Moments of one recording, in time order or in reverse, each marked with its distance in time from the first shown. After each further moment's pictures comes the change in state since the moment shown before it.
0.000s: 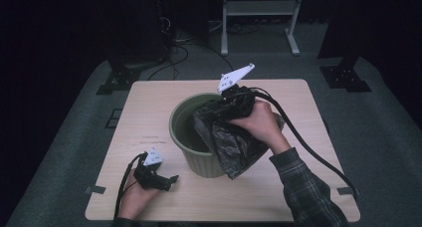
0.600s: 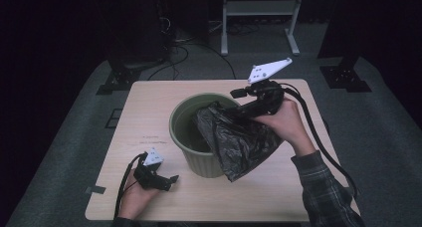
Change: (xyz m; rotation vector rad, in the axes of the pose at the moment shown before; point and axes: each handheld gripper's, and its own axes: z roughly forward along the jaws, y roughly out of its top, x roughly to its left) left arm 0.000 0.000 0.000 0.000 0.000 0.000; right arm -0.006 -0.023 -0.063 -0.103 -0.100 0.059
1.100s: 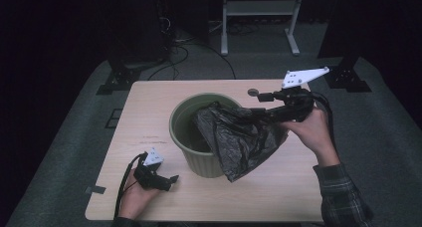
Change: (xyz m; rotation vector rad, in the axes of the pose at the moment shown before) left arm 0.000 0.000 0.000 0.001 0.000 0.001; right arm -0.012 -0.048 -0.049 -0.045 -0.062 0.098
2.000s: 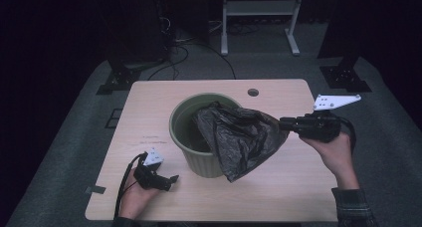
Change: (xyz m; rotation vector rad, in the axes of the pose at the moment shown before) left arm 0.000 0.000 0.000 0.002 0.003 -0.003; right arm -0.006 -0.077 -0.038 -0.023 -0.033 0.125
